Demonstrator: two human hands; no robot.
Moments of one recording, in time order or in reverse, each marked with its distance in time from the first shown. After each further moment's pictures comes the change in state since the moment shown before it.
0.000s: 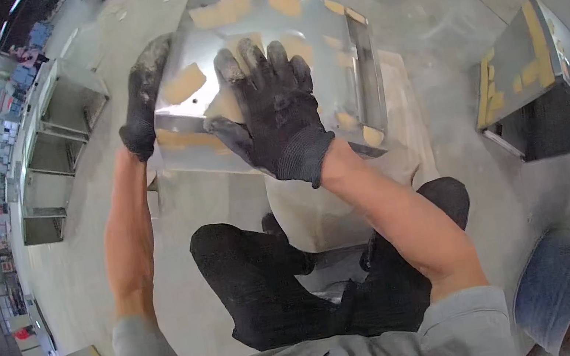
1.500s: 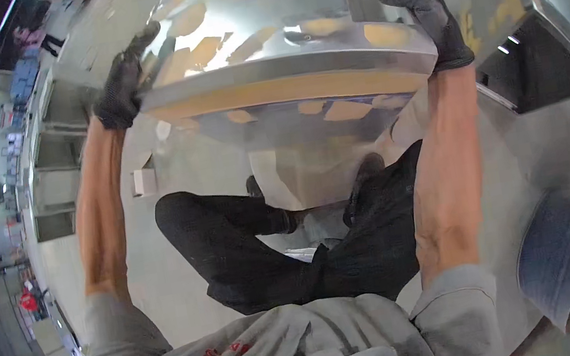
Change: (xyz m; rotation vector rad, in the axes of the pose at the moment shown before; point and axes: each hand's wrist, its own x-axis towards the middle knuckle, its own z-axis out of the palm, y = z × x) left_hand 0.009 0.049 0.012 -0.628 -0.391 -0.515; right_hand -0.082 0.271 -0.168 0.202 -0.123 -0.089
